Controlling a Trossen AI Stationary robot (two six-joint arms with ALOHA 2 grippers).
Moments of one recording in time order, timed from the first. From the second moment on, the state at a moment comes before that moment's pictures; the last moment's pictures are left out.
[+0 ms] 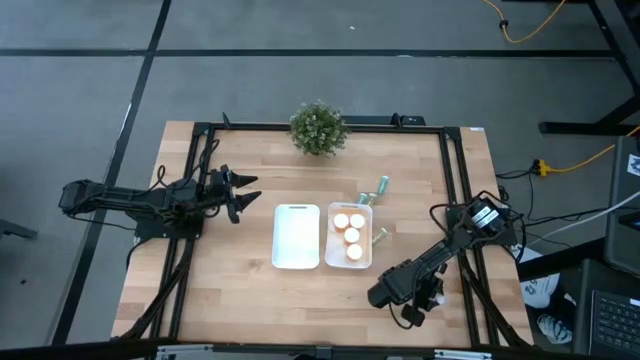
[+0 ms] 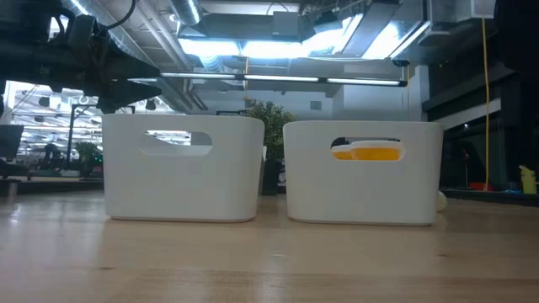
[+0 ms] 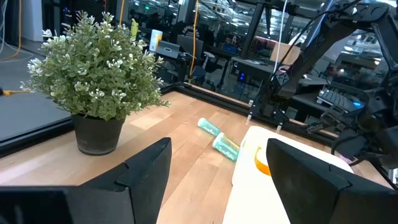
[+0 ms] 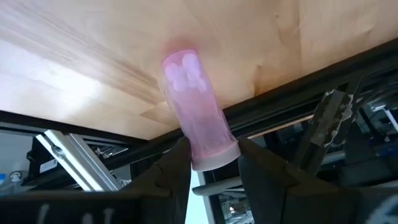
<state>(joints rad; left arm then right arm) 0.03 0.33 0.01 0.32 -0.33 -0.29 0.64 2.02 1.28 -1.37 -0.66 1.04</state>
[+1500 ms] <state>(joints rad) 0.03 0.33 0.01 0.32 -0.33 -0.29 0.64 2.02 1.31 -1.39 -0.60 1.01</state>
